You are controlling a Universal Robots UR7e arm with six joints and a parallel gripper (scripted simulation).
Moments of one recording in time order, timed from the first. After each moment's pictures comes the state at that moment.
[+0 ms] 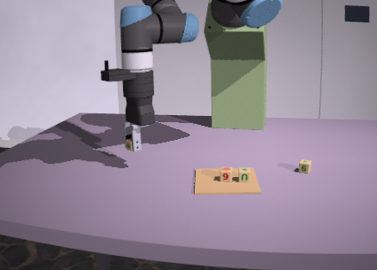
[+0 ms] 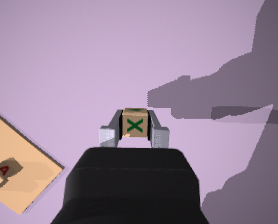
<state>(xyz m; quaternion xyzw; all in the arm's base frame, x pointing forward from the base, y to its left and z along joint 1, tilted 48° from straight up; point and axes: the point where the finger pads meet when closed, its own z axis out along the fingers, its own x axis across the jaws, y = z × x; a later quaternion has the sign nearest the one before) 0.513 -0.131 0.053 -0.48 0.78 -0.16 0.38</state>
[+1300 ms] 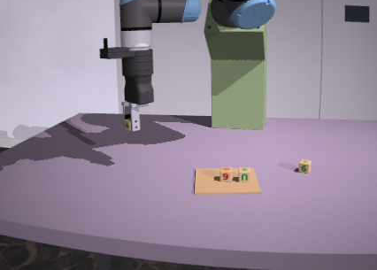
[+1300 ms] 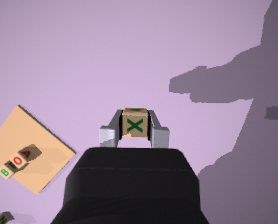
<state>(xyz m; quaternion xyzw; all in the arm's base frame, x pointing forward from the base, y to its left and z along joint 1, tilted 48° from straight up) 0.475 -0.137 0.087 -0.48 0.78 -0.16 0.38</state>
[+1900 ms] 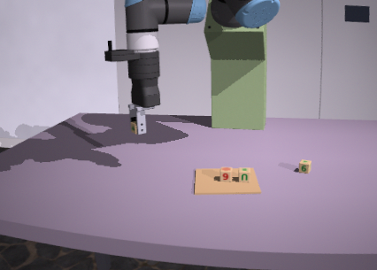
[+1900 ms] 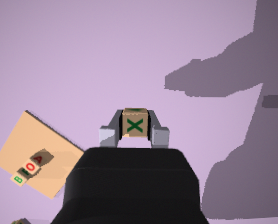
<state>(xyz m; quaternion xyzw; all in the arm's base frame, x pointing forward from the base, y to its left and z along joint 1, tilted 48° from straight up) 0.480 -0.118 0.088 -0.45 0.80 -0.14 0.38</state>
